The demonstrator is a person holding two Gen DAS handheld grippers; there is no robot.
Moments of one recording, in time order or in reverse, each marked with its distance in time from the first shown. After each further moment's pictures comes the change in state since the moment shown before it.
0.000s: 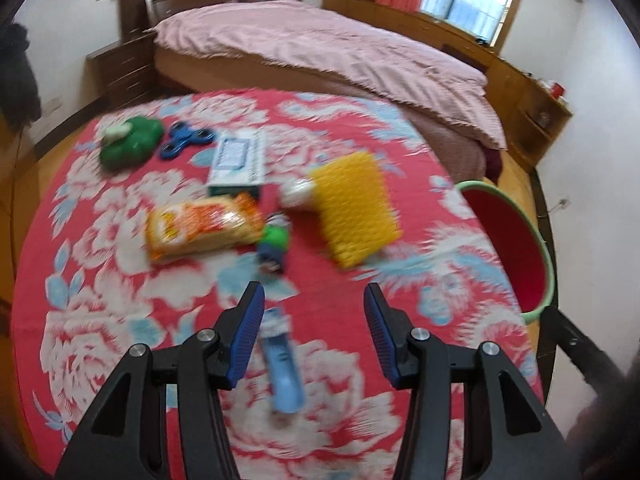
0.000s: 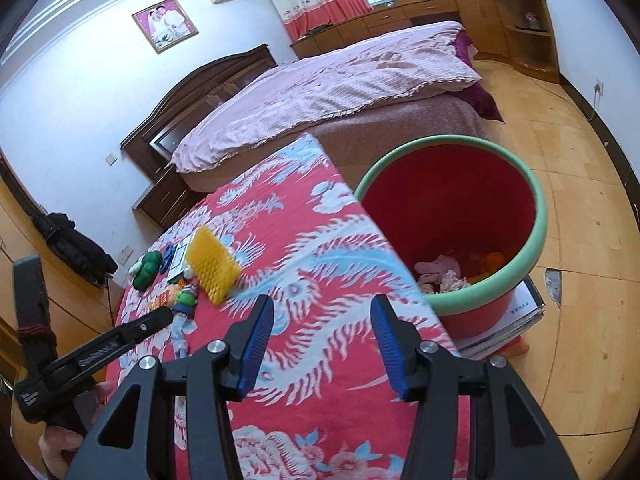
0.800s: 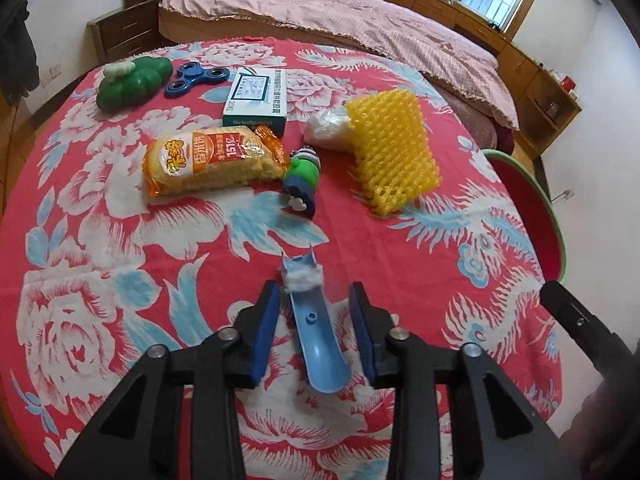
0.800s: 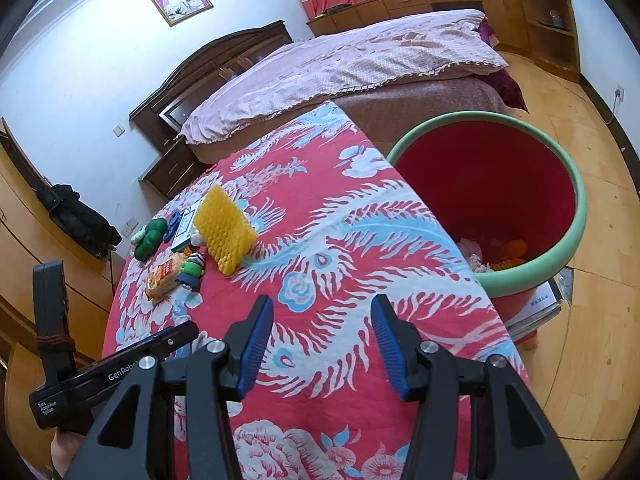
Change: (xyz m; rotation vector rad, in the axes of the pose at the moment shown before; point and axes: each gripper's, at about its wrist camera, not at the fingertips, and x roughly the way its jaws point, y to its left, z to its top) left arm 0.027 0.020 -0.022 -0.039 0.104 -0.036; right arm 0.031 0.021 -0.012 -0.054 0.081 0.020
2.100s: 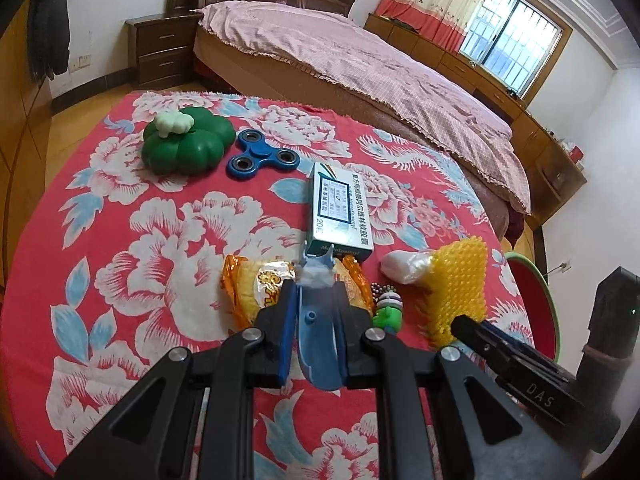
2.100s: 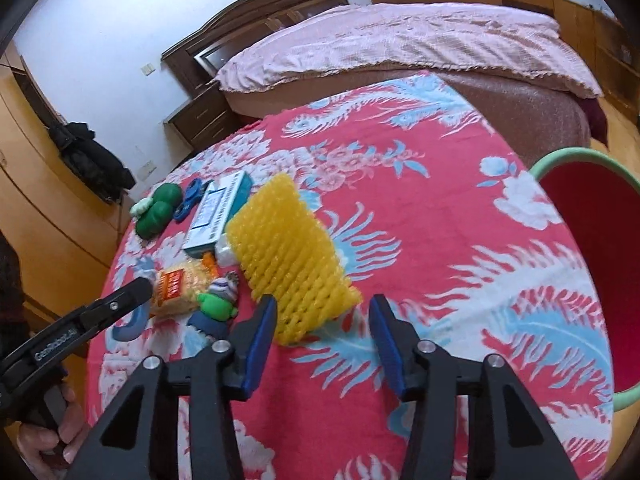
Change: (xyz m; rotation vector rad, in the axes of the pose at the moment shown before) left arm -0.013 0.068 0.061 -0.145 -0.172 -0.014; right arm 0.112 0.077 0.044 -0.176 0.150 0.074
